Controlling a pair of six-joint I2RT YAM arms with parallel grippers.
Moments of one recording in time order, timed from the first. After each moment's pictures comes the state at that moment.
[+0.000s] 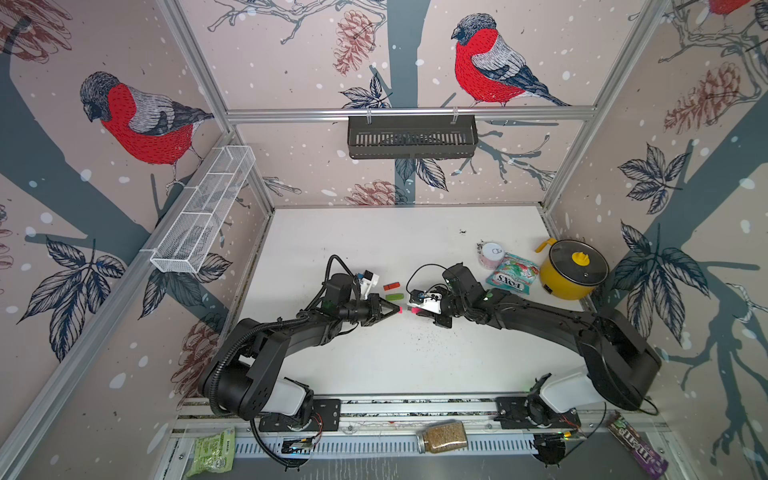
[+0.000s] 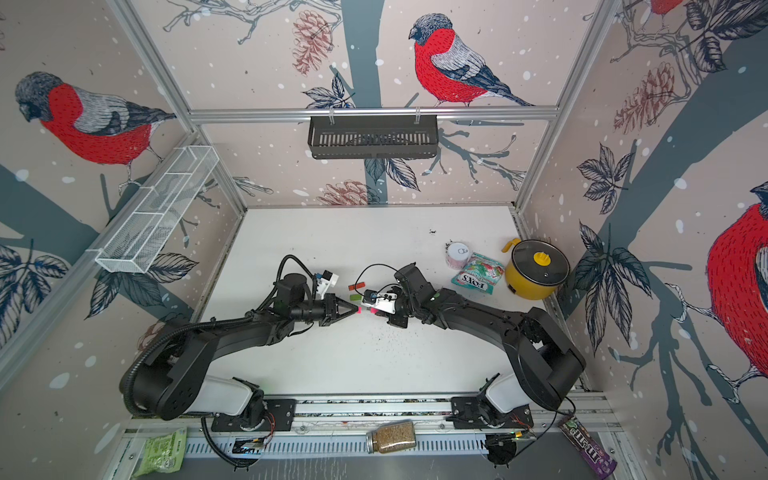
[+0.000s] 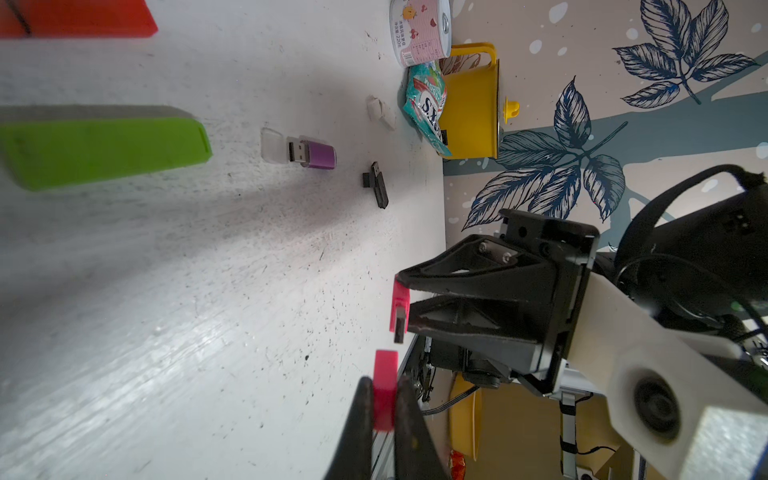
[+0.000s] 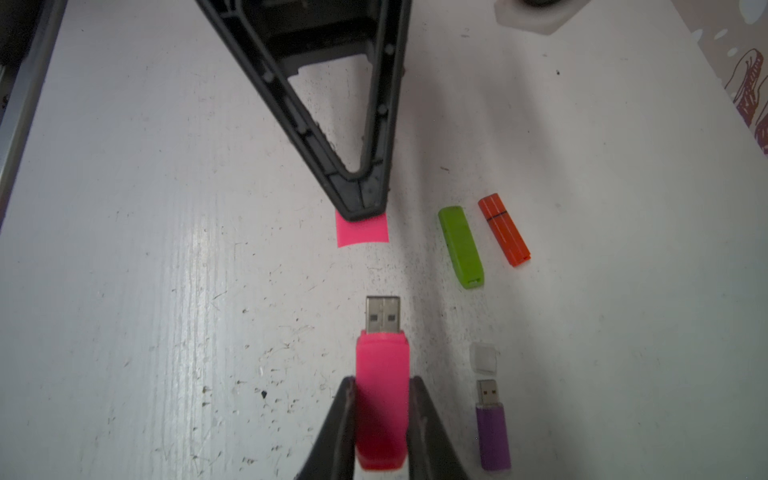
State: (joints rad) left arm -0.42 1.43 0.45 0.43 0.89 -0.92; right arm 0.75 1.47 0.78 -0.11 -0.41 -0.65
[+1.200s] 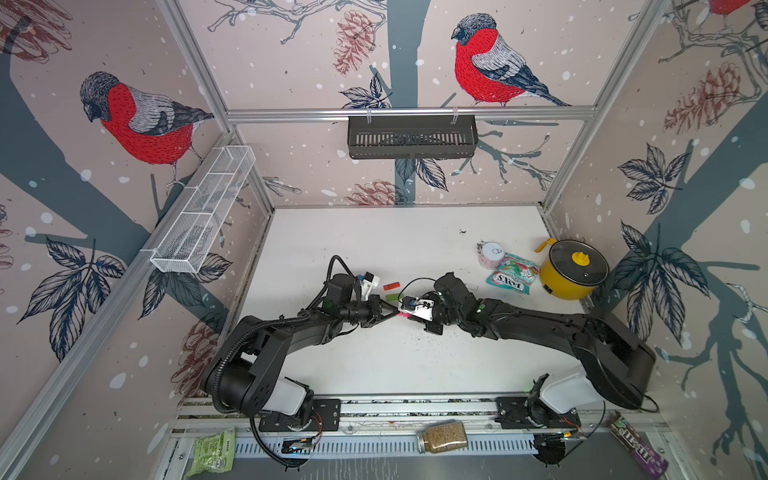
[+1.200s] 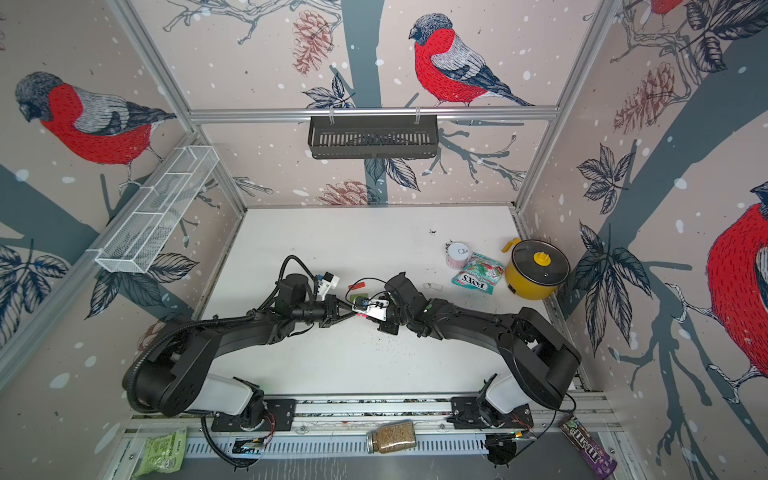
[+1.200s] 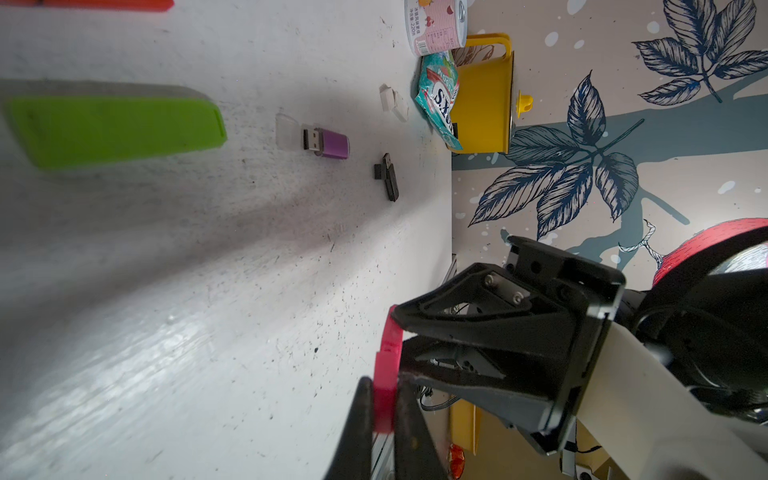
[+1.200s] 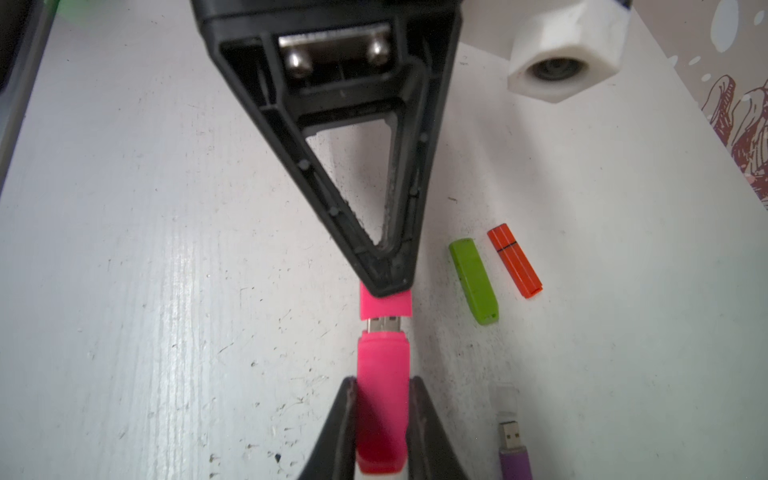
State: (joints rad) left arm -0.42 1.45 0.45 0.39 0.89 -0.92; right arm 0.87 1.49 0.73 0.03 -0.30 -0.57
